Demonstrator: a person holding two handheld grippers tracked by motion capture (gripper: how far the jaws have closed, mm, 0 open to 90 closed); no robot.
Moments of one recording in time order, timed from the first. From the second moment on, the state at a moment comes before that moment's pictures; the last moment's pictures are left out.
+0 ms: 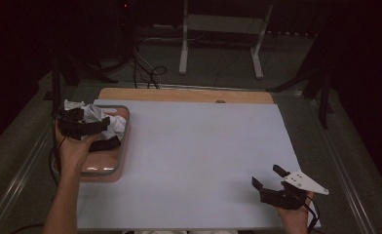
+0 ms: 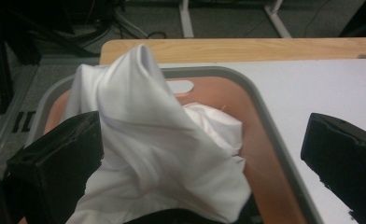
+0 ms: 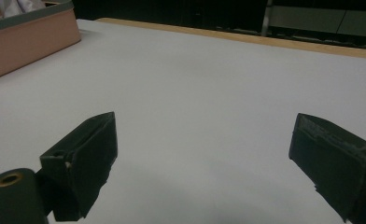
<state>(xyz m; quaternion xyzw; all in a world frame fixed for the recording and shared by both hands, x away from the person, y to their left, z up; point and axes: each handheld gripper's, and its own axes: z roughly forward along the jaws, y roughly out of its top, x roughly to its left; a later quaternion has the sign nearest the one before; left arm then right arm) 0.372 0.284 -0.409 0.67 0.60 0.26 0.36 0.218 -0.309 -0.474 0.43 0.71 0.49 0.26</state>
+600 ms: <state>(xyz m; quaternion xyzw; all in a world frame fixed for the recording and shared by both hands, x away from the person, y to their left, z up) 0.399 0.286 -0.436 0.66 0.64 0.25 0.31 0.219 -0.309 -0.475 0.43 0.71 0.49 0.26</state>
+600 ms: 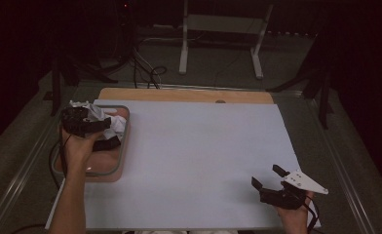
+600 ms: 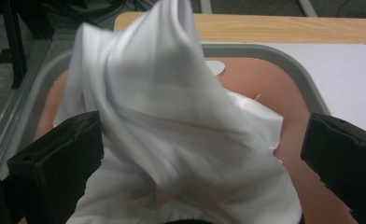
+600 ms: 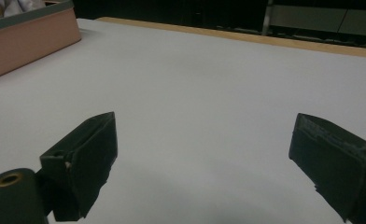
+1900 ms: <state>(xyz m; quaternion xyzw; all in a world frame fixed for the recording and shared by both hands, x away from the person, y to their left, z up) 0.426 0.273 -0.475 0.69 0.66 0.20 0.20 0.217 -0.313 -0.474 0.44 0.70 0.49 0.26</state>
